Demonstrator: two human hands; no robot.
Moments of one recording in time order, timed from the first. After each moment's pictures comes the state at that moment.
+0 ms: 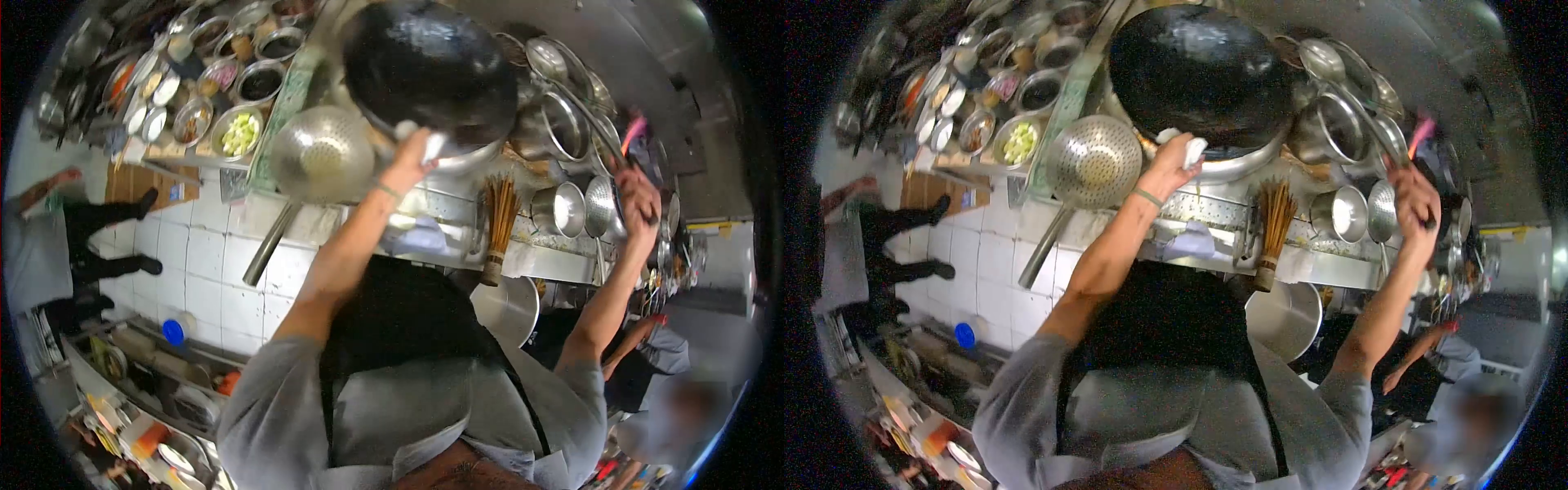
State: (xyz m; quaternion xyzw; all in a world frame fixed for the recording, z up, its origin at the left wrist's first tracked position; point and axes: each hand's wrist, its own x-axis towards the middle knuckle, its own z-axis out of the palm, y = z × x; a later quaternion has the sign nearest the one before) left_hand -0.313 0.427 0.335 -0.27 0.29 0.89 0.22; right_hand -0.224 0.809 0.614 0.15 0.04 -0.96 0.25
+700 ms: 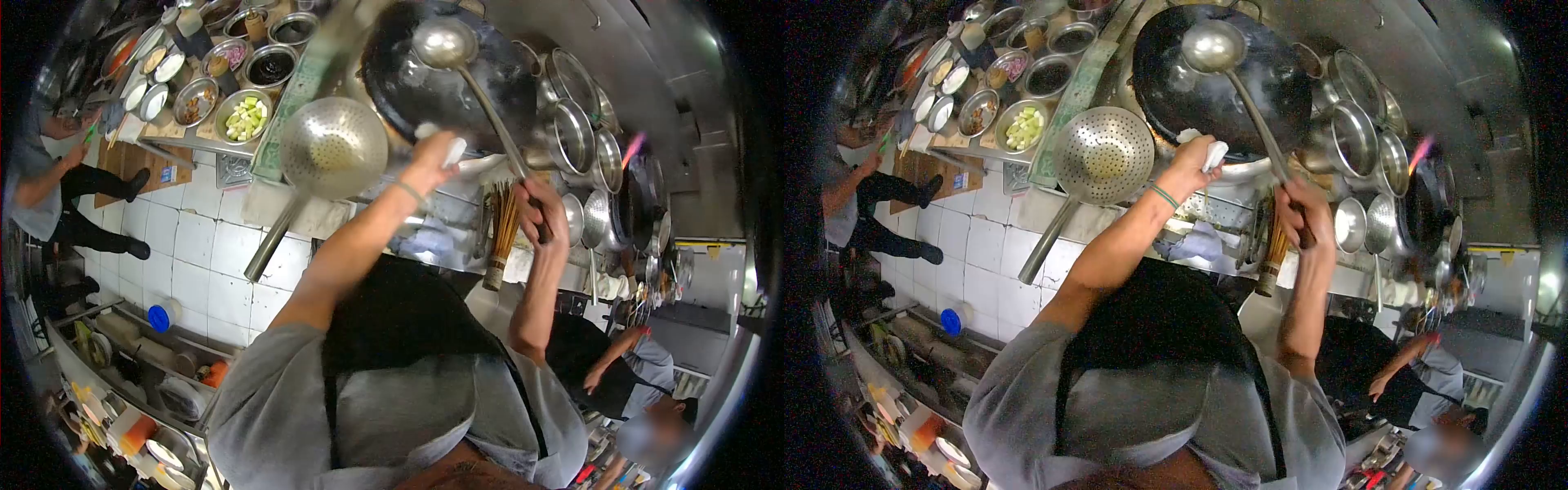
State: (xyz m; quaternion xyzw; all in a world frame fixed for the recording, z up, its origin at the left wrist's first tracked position) left_hand -0.310 0.429 0.352 -0.29 0.29 0.88 0.25; right_hand -0.211 0.619 0.491 0.07 0.54 -0.82 0.19
